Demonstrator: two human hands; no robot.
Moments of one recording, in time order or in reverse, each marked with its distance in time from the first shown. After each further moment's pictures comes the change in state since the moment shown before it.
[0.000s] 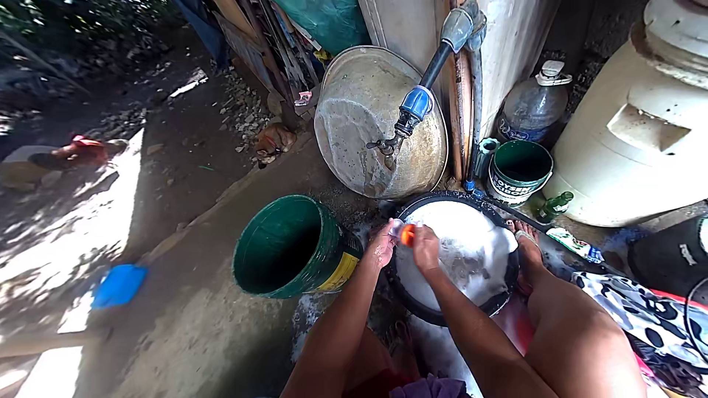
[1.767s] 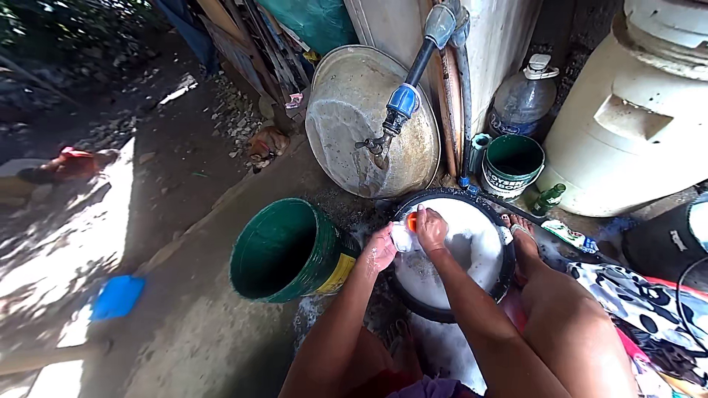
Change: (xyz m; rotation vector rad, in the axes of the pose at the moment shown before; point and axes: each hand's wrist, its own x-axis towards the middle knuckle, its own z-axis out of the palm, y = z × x) left_hand -0.038 0.021 0.016 -0.093 -0.144 -0.142; right_hand 0.032 -0.008 -0.012 -0.299 0.183 -0.298
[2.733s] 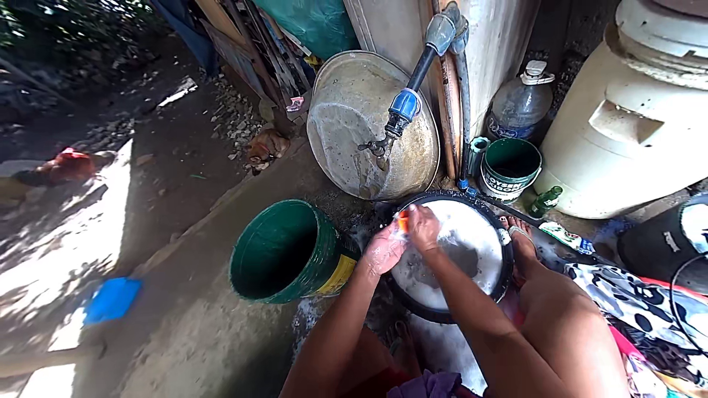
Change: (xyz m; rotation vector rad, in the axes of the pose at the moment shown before) left_hand -0.011 -0.003 0.003 -0.089 -0.191 0.000; right_hand 0.006 -0.014 0.003 -0.045 0.034 -0.053
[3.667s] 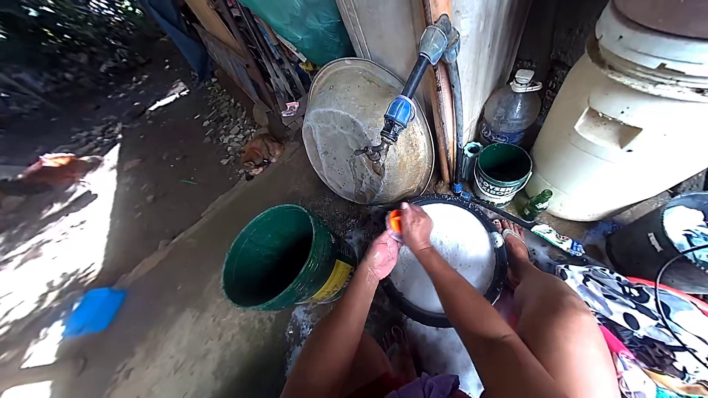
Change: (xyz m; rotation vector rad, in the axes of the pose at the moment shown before) left_hand 0.005 -0.005 0.005 0.080 0.042 0.104; right_hand 0.012 -0.016 -0.007 0.051 0.030 -0.006
